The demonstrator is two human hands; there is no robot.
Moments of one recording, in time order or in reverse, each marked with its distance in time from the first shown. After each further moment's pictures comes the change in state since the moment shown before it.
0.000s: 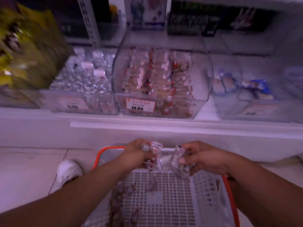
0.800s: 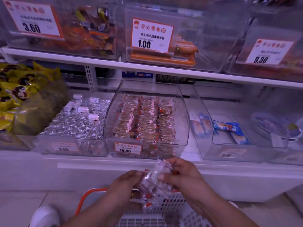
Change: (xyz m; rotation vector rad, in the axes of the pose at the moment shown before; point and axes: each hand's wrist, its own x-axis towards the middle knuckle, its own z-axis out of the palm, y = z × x) left_hand -0.047 0.073 0.024 -0.220 0.029 -0.090; right_hand -0.025 -0.070 0.040 0.228 0.467 -0.349
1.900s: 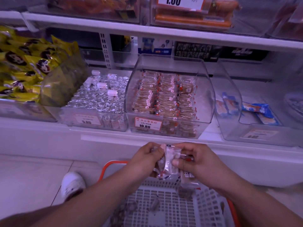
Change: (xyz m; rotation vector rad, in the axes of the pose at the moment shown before) left_hand 0.000 0.002 -0.001 0.163 0.028 0.133; right_hand -0.008 0.004 0.008 -0.329 -0.203 -0.116
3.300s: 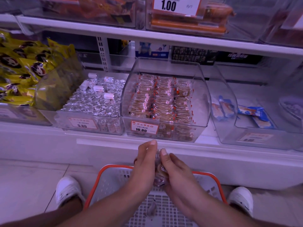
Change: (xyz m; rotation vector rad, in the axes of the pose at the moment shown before) left_hand 0.003 -0.019 0.018 -0.116 0.210 0.174; right_hand 0.009 0.017 0.072 0.652 0.176 0.262
